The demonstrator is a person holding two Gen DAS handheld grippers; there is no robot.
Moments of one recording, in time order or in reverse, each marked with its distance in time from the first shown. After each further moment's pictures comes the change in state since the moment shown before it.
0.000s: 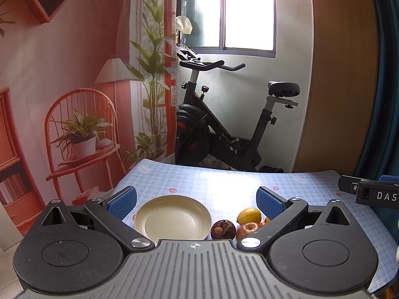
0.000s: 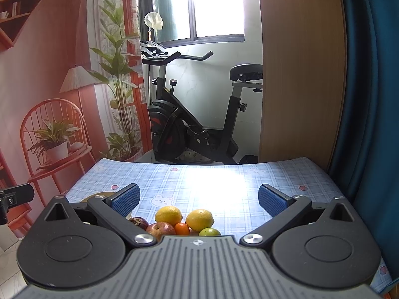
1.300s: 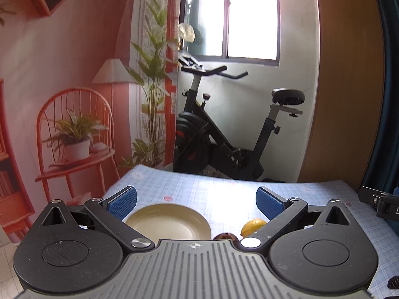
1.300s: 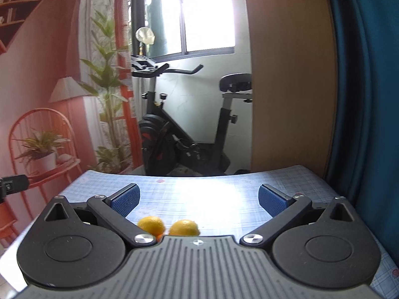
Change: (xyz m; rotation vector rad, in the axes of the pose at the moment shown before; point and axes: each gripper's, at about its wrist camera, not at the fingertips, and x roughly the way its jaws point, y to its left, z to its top) left arm 0.060 0.001 -0.029 -0.037 -0.057 -0.014; right arm 0.044 -0.026 -0.045 0.019 -0.115 -0.056
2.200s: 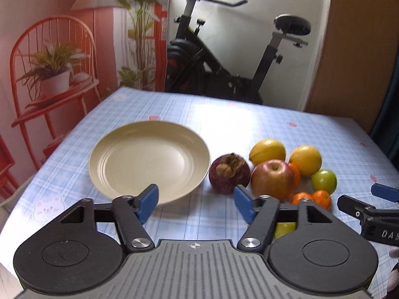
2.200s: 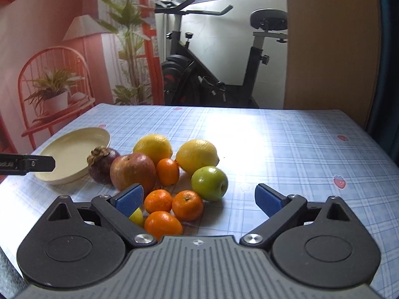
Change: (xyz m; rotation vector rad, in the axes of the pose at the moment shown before) left arm 0.090 0.015 -0.075 0.001 0.324 -0.044; right arm 0.081 0.000 -0.092 -0.103 0.250 0.179
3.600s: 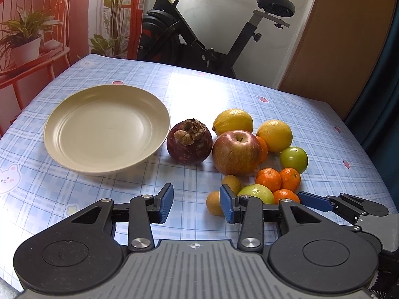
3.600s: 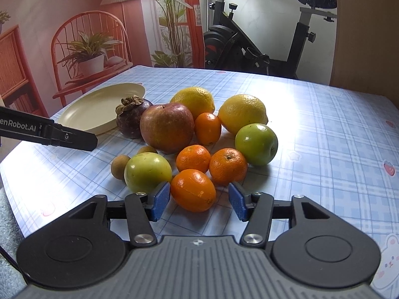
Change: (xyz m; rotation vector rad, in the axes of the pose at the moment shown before) left arm 0.016 -0.017 -0.010 -0.038 0.104 -0.159; right arm 0.035 0.002 -0.023 -0.061 0.120 0.181
